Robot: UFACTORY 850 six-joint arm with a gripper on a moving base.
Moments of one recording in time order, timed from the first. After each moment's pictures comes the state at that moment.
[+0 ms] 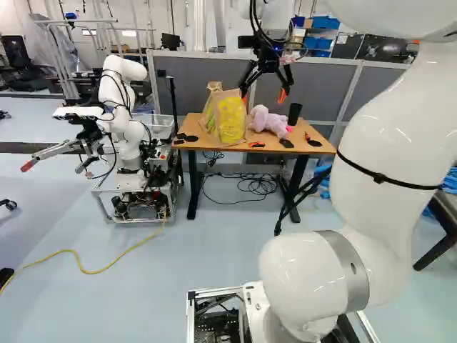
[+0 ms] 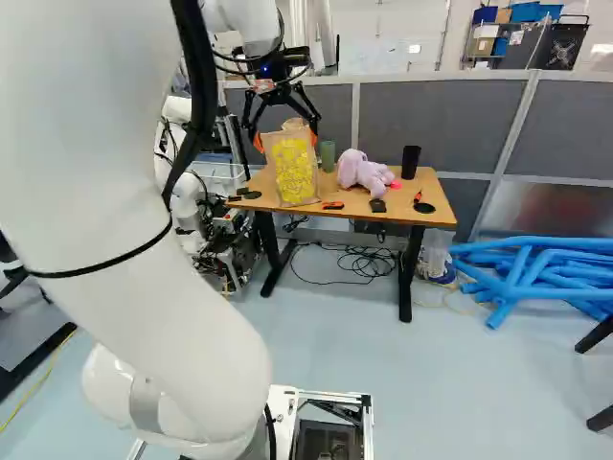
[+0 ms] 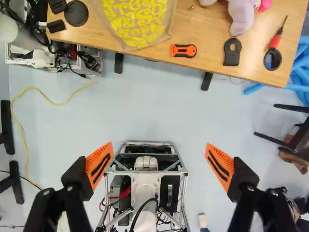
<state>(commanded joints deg) -1.7 -4.8 -81.8 -3.4 -66.9 -3.0</state>
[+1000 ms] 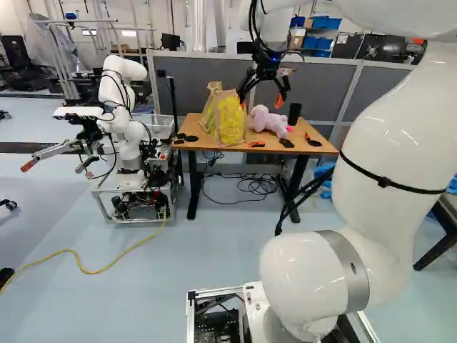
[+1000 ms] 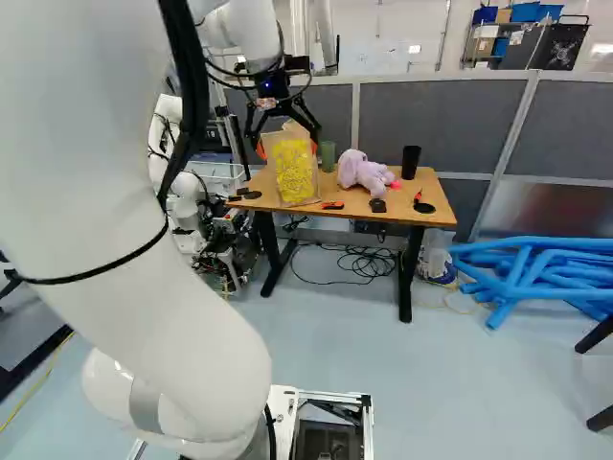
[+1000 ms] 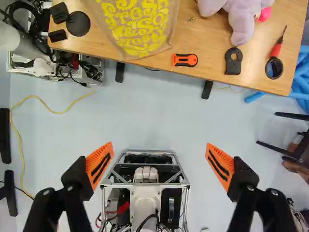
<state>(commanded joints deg) -1.6 -3.1 -75.6 -3.1 -57.4 -2.8</state>
